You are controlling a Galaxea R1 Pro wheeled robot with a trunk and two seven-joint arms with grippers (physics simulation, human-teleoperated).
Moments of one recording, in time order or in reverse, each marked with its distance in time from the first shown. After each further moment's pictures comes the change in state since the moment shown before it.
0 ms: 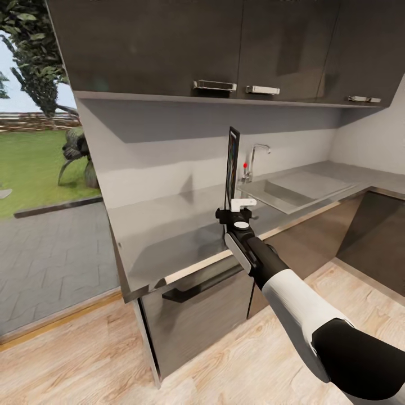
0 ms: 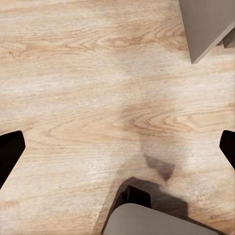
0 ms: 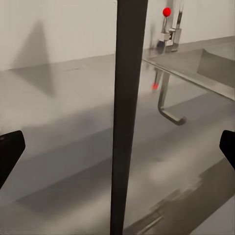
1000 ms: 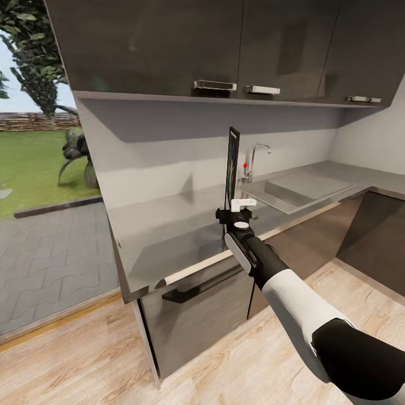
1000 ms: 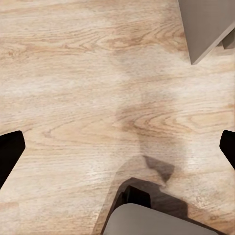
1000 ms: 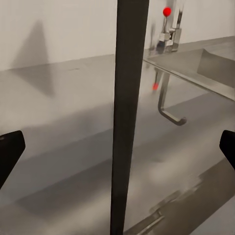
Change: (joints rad) left arm 0.000 0.000 0.000 0.000 0.000 0.000 0.000; right arm 0.001 0.000 0.000 0.000 0.000 0.000 0.000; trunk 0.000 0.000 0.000
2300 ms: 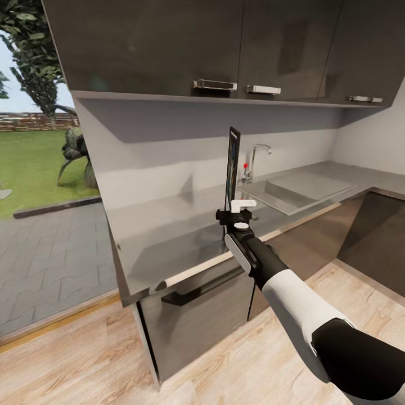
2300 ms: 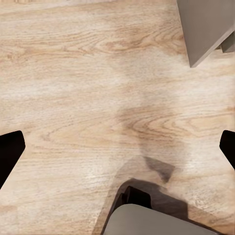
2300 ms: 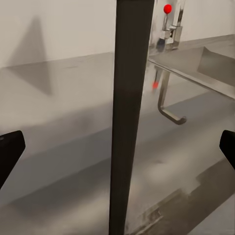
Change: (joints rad) left arm 0.000 0.000 0.000 -0.001 0.000 0.000 0.000; right arm 0.000 0.000 0.001 0.011 0.000 0.000 0.000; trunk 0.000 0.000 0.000
